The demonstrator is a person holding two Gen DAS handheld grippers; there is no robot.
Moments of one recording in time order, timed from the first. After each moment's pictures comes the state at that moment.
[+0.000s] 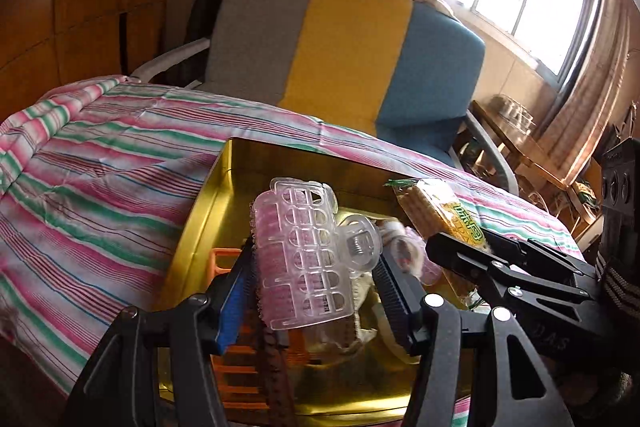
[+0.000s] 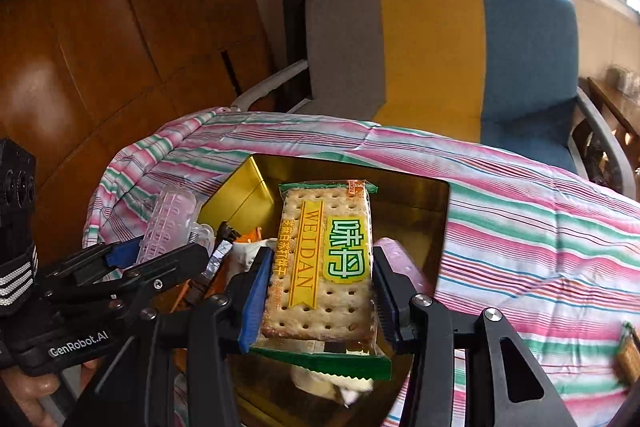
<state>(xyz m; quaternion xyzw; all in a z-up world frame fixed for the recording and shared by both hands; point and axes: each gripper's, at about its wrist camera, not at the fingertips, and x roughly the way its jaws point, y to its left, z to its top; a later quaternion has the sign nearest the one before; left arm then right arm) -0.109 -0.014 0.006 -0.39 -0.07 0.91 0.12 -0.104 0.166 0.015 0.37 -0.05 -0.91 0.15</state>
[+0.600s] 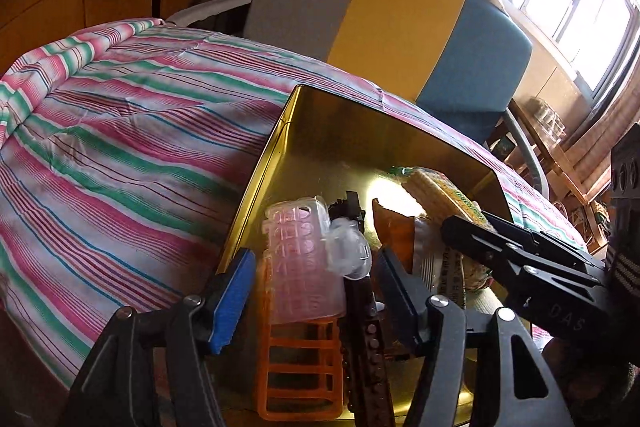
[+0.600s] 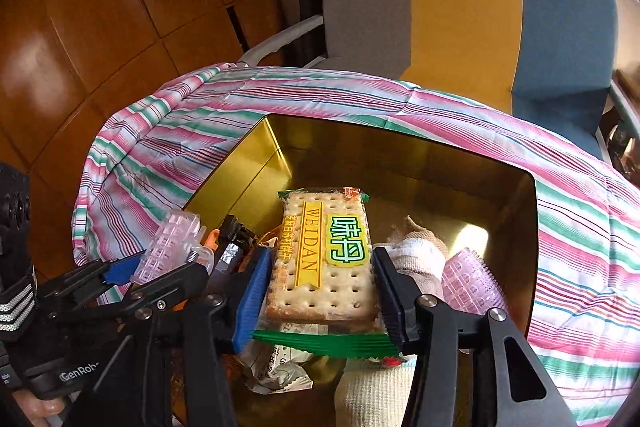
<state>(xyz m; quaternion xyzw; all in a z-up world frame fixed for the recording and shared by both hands) -0.128 -0.058 -0.039 -0.45 -0.12 0.88 0.08 -0.155 0.118 -0.024 0.44 -0.04 -0.88 0.17</state>
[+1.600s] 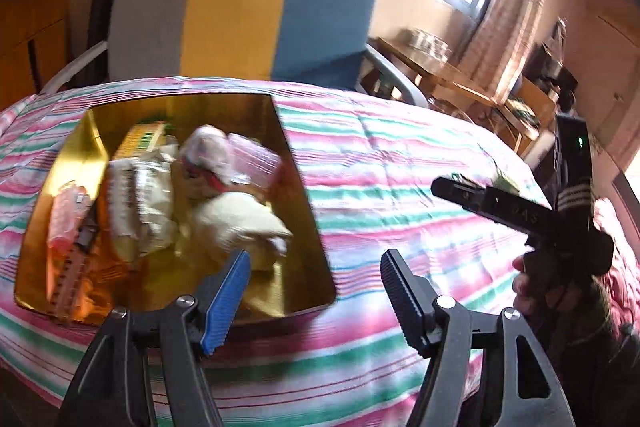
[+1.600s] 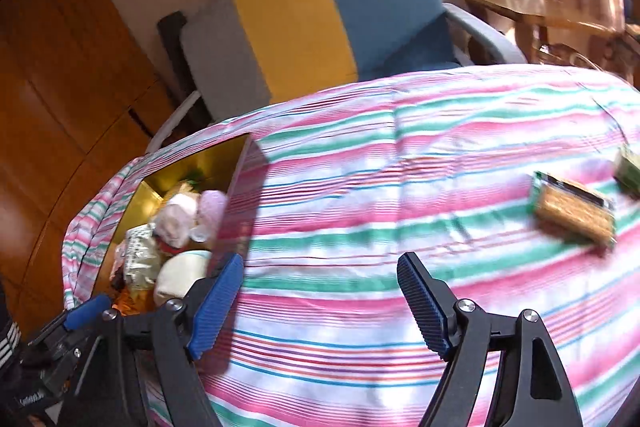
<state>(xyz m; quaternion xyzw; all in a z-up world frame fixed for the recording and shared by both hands) -0.008 0.118 -0.017 -0.42 0.02 0.86 0.29 -0.006 0.344 -0.033 0.38 -0.21 -0.90 -0.02</state>
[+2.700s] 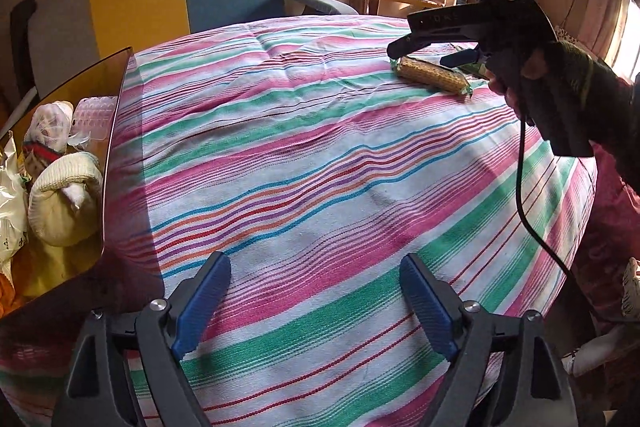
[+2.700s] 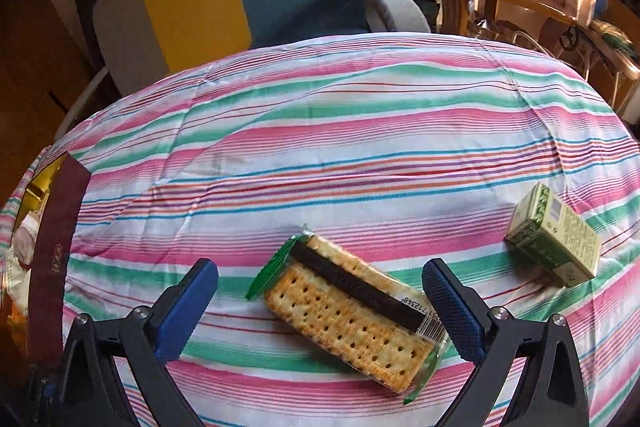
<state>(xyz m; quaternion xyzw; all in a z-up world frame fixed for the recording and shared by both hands) 0.034 0.209 -0.094 -0.43 0.15 0.82 0.34 -0.051 0.515 -0.076 0.48 -0.15 -0.86 -0.09</state>
